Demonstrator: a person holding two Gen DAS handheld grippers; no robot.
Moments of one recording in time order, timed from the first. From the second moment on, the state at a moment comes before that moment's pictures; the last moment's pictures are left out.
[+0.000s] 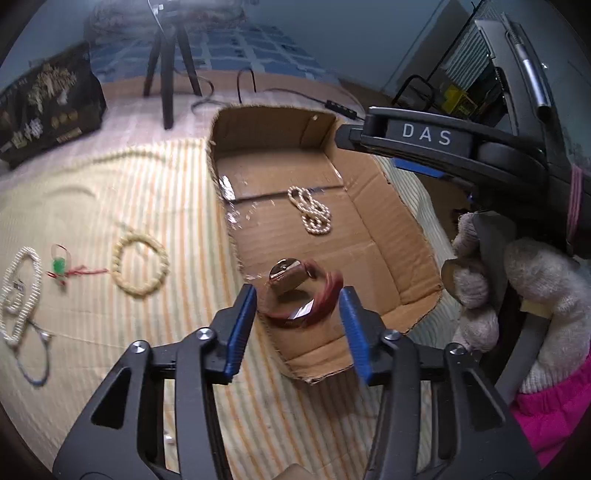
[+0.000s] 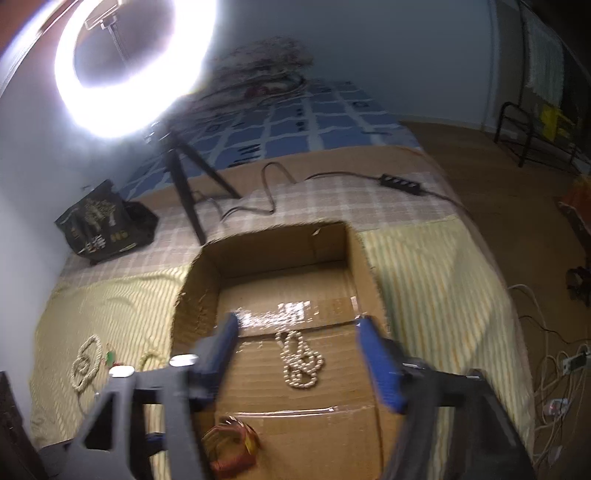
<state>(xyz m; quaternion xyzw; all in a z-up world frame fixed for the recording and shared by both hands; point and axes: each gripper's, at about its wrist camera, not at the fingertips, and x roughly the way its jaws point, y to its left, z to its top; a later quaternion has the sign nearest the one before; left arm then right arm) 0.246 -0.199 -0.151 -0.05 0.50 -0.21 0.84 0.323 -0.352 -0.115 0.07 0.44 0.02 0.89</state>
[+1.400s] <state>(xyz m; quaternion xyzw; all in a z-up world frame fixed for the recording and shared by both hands) 0.211 0.012 -0.118 -0.03 0.46 -0.07 0.89 0.193 -0.237 -0.082 0.01 0.41 0.12 0.91</state>
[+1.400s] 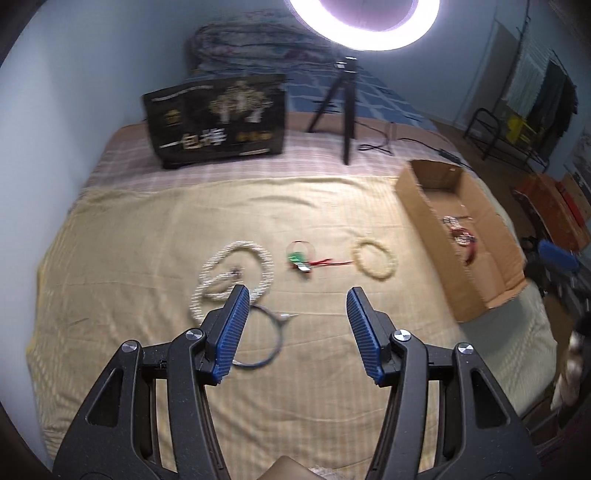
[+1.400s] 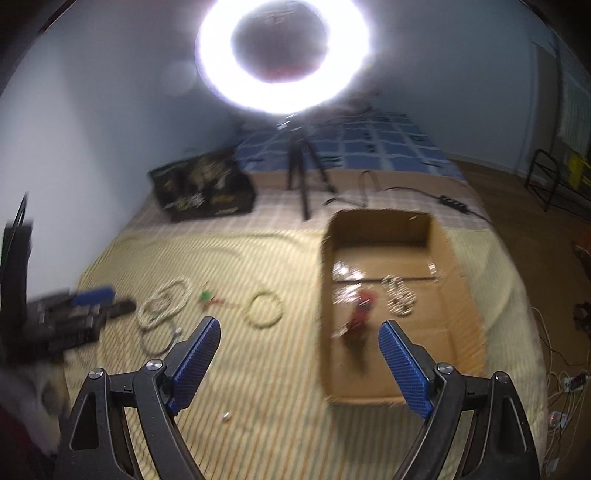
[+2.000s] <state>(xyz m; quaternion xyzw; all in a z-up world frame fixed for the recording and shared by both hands) 0.234 0.090 -0.161 -0.09 0.52 -0.01 0.85 0.165 -0.180 -0.145 -0.07 0.47 0.20 0.86</state>
